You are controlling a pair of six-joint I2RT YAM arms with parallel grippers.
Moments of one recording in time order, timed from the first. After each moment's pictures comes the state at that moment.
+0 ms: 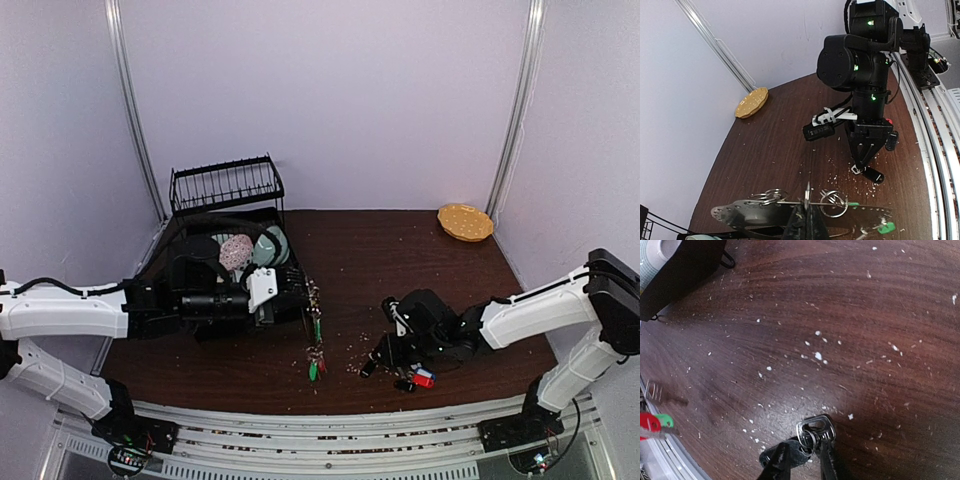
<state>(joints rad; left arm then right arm) -1.00 1.22 0.76 0.17 0.22 0.55 0.94 1.51 0.61 0.01 -0.01 0.74</state>
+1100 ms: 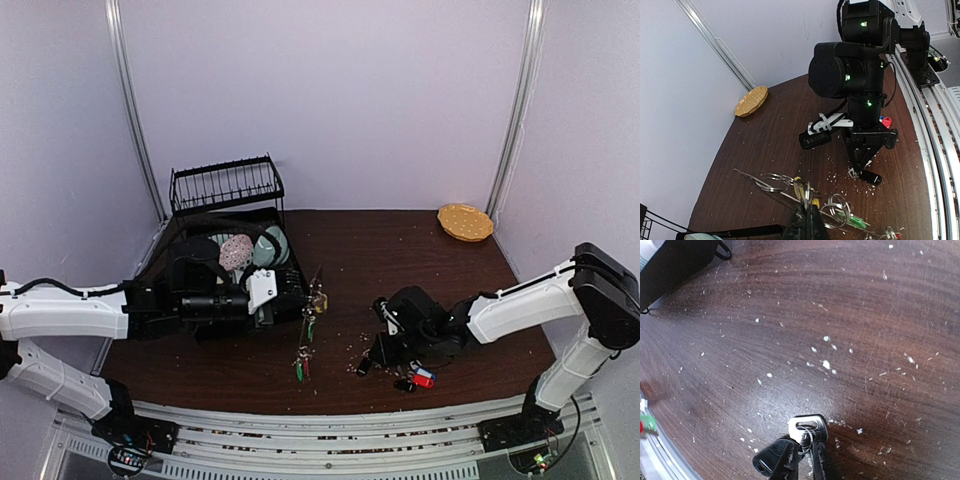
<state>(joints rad) -1.00 1.22 0.75 0.18 0.22 0.55 0.94 1.59 0.68 -0.03 -0.03 0.70</state>
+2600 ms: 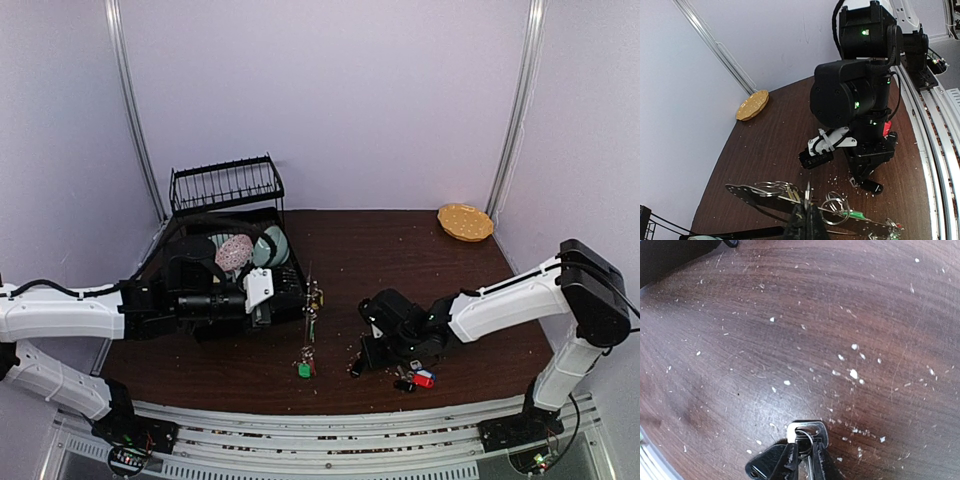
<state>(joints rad) -1.00 1.20 0.75 0.17 0.23 0.56 1.02 1.68 0.83 -0.17 0.10 0.68</state>
